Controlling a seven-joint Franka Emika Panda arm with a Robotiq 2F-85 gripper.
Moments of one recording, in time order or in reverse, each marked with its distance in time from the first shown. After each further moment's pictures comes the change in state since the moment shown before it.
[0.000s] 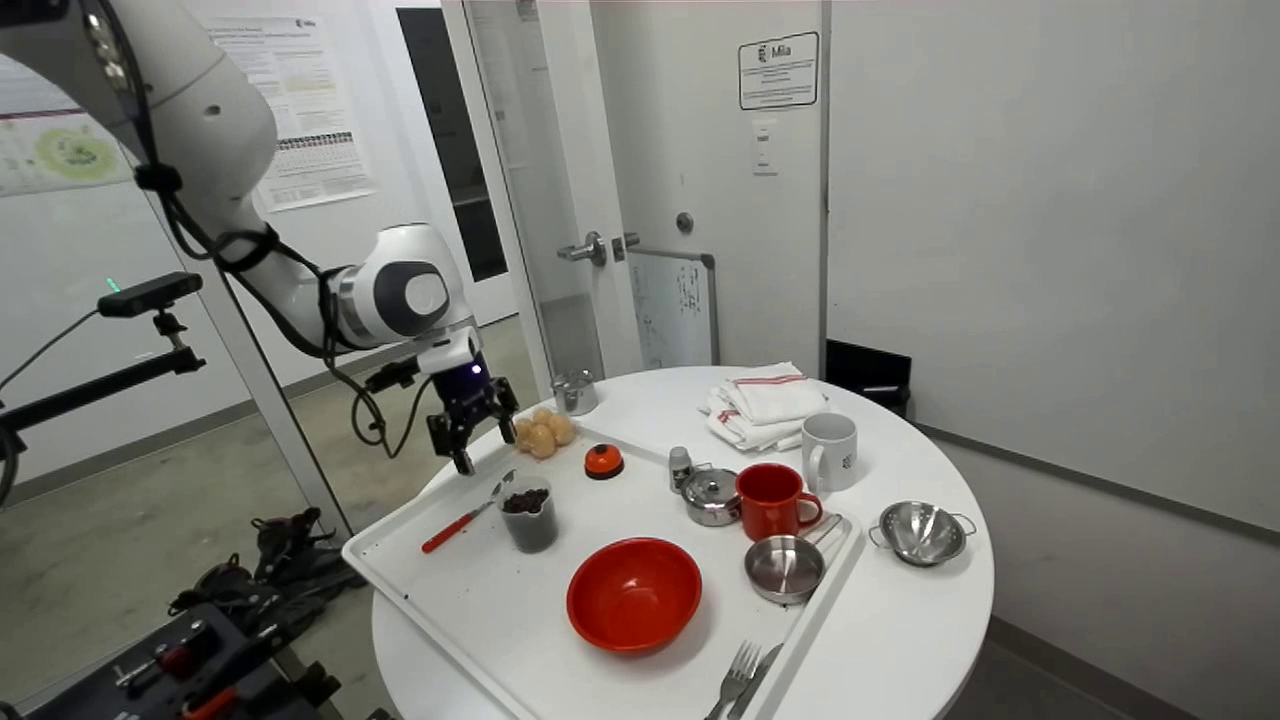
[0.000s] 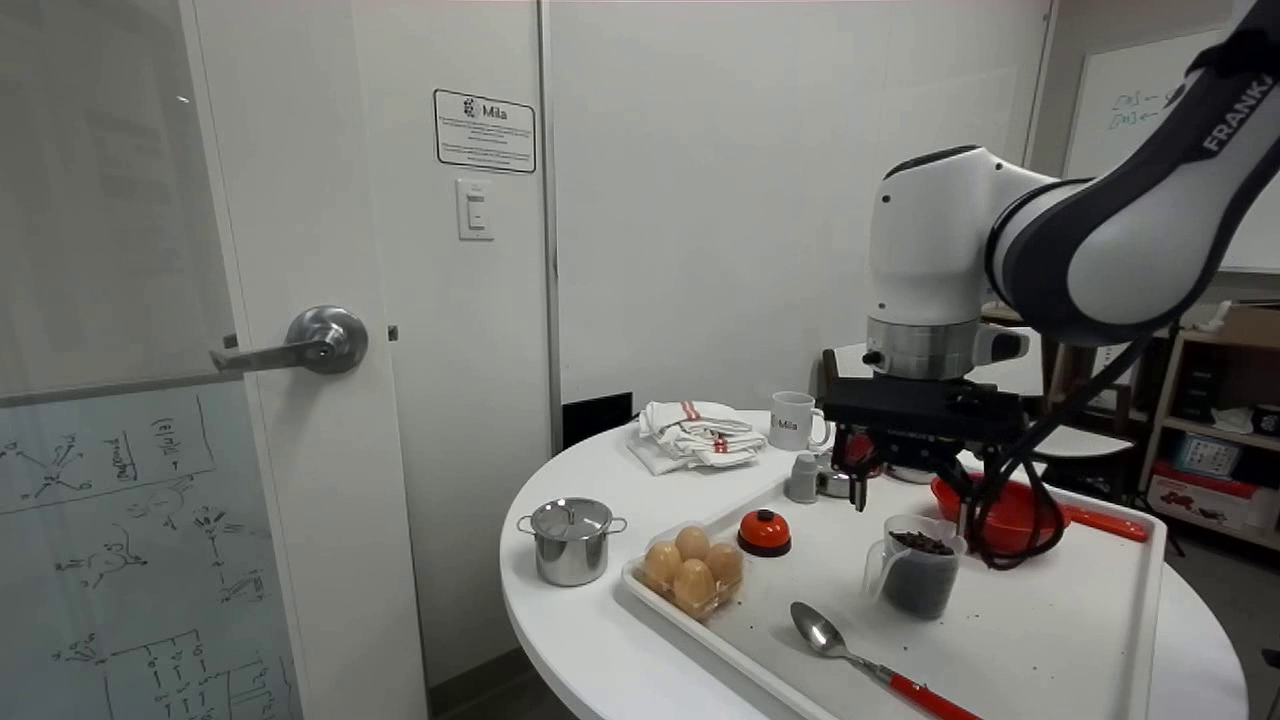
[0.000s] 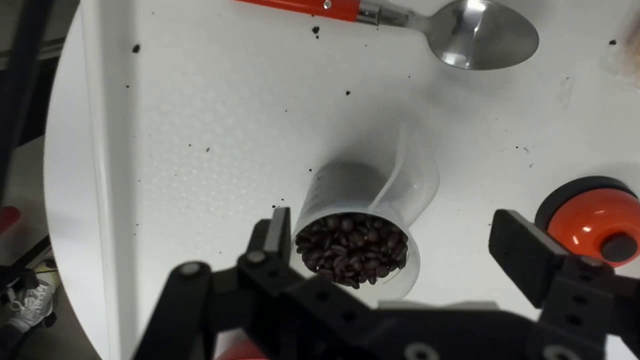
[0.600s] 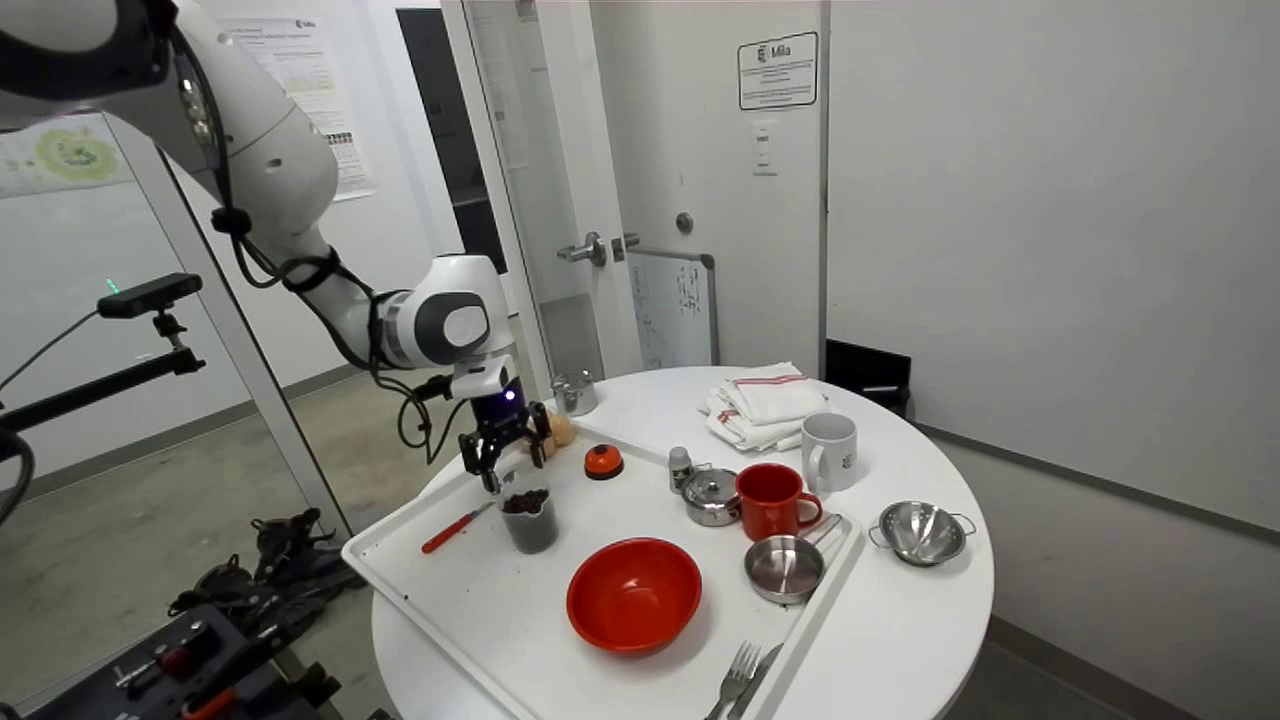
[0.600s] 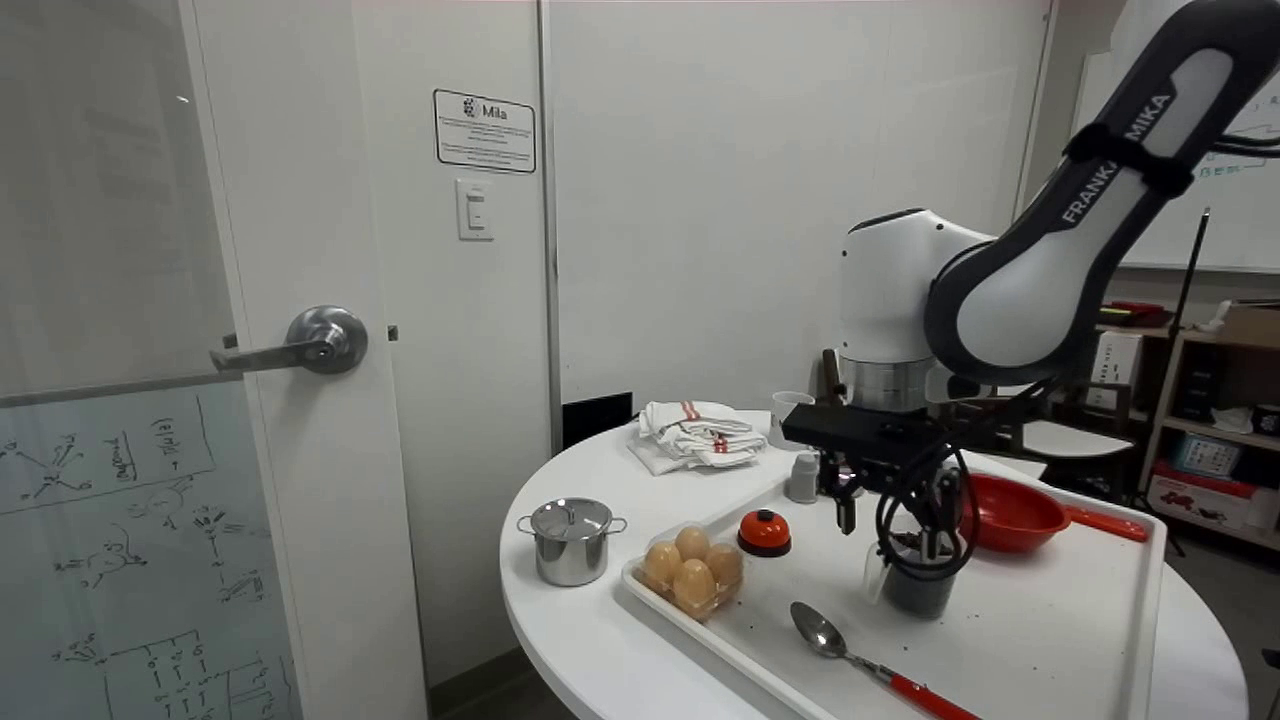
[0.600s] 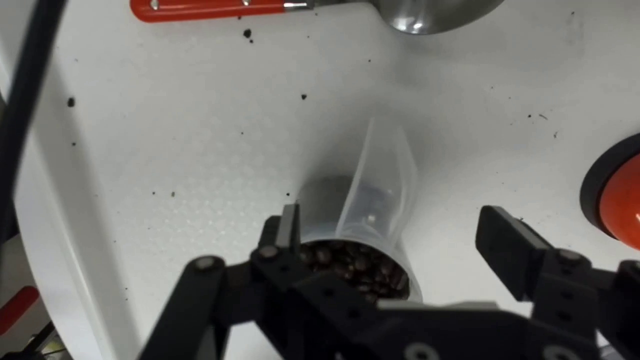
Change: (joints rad) arm -0.015 0.157 -0.037 0.128 0.168 0.001 0.039
